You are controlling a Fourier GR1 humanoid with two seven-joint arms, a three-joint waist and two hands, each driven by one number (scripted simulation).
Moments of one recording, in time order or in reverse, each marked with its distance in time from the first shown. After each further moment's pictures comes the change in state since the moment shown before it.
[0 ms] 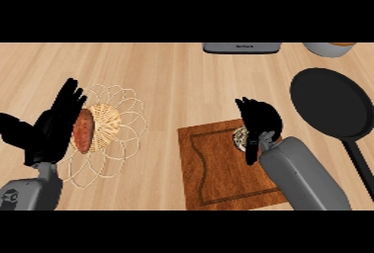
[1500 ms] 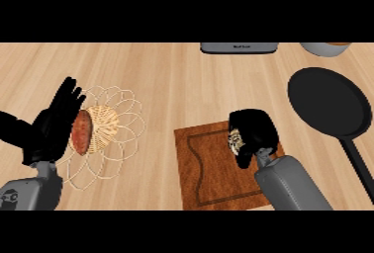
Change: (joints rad) left arm -0.009 -0.044 0.052 -0.015 -0.040 -0.034 0.033; right arm 0.145 0.102 -0.055 -0.092 0.236 -0.229 -0.211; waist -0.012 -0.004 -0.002
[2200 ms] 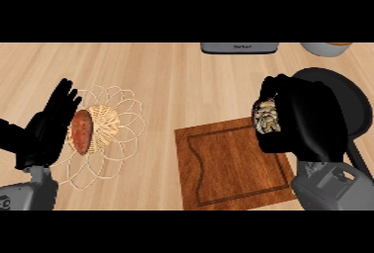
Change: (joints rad) left arm 0.027 0.007 0.008 -0.044 0.003 -0.017 0.017; right arm -0.082 -0.102 -0.055 -0.523 0.143 0.135 0.150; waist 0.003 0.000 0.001
